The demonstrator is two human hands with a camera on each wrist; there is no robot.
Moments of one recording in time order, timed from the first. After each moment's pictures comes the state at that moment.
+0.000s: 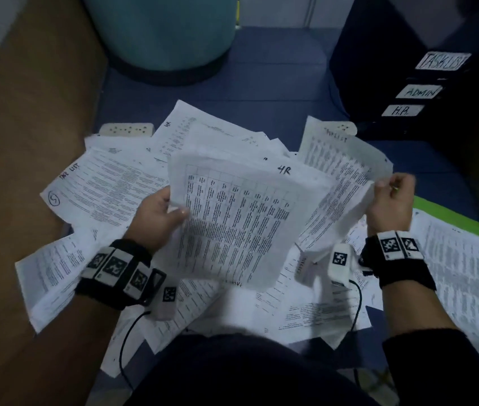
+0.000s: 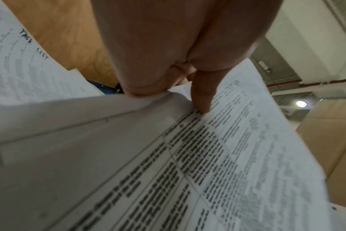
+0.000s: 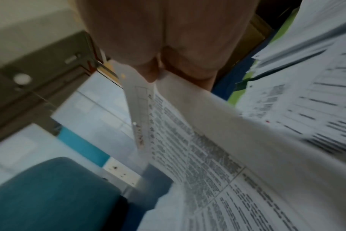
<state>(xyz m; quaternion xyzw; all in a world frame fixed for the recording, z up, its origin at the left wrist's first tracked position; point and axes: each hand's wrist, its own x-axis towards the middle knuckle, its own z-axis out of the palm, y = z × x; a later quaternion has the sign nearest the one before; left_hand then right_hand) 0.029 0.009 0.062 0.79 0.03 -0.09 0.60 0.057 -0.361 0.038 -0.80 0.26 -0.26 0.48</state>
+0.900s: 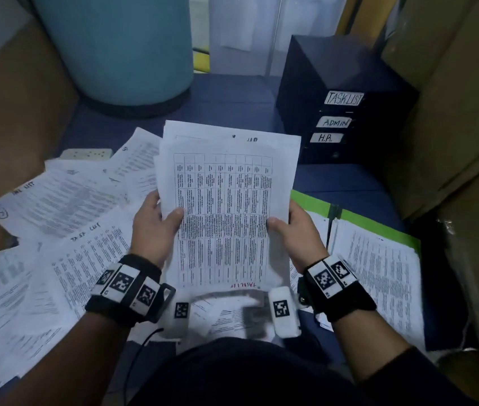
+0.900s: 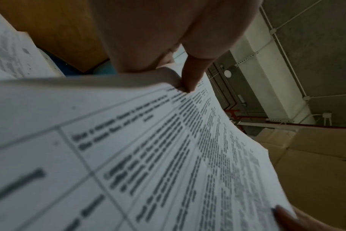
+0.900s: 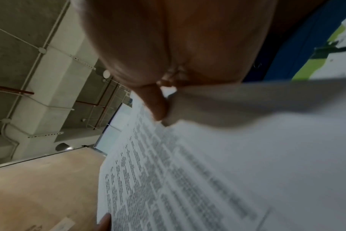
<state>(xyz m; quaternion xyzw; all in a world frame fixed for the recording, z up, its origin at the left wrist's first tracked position) -0.018 -0.144 0.097 0.74 0.12 0.05 0.66 -0.013 -0.377 0.083 -0.78 0.08 0.02 0.62</state>
